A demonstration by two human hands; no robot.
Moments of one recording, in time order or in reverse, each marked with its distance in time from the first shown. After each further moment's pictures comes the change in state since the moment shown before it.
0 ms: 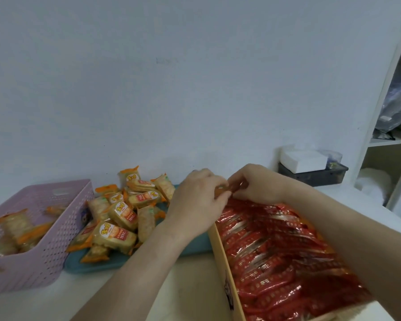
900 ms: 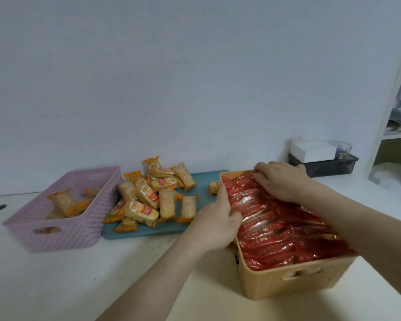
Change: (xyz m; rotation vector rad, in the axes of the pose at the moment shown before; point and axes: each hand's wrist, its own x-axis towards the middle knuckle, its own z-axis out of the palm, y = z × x) left_hand -0.070 0.036 -0.002 -0.313 -0.382 -0.327; right_hand -0.041 0.010 0.015 -0.373 0.149 0.261
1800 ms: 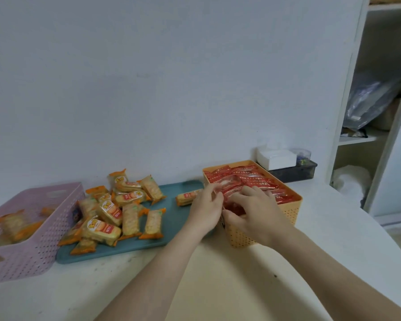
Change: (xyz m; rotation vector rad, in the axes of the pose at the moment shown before) left_hand 0.090 0.021 0.055 -0.319 0.227 -0.038; right_hand -0.057 0.022 0.026 0.202 0.256 -0.147
